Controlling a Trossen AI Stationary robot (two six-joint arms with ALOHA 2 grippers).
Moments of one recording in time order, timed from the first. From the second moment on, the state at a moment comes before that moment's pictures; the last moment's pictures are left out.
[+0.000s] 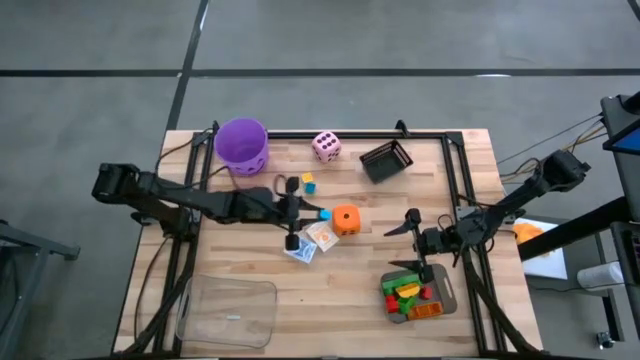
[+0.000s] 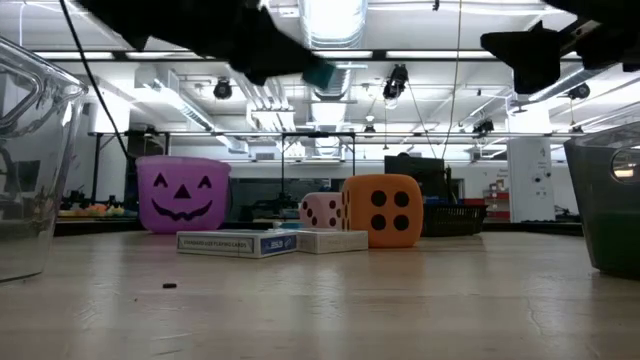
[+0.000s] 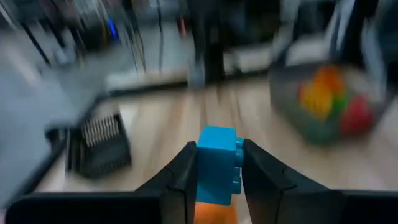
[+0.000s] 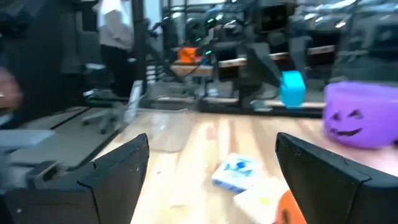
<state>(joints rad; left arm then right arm) -0.06 1.41 0.72 0.44 -0.11 0.15 0.54 1.03 0.15 0.92 0.43 0.01</state>
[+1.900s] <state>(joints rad) -0.12 1.77 0.72 1.13 -0.08 0.11 0.19 1.58 0.46 1.19 0.26 0.03</state>
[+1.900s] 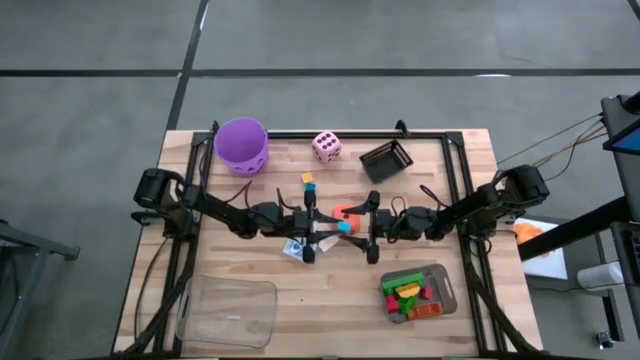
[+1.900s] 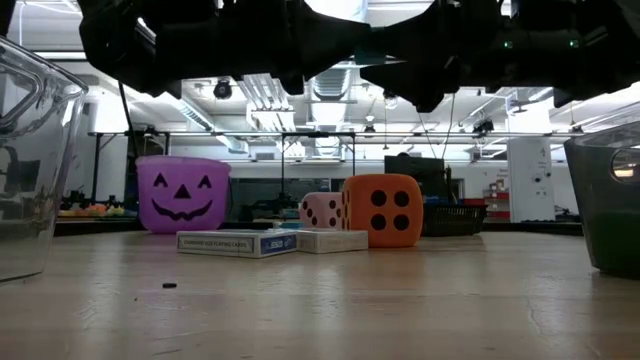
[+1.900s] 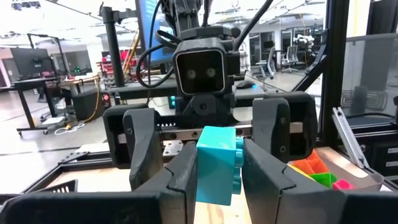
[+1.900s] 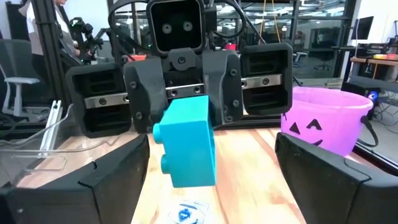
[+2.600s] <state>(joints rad) -0.12 1.76 0.71 1.10 -0.08 0.10 0.19 1.58 0.46 1.18 0.22 0.01</state>
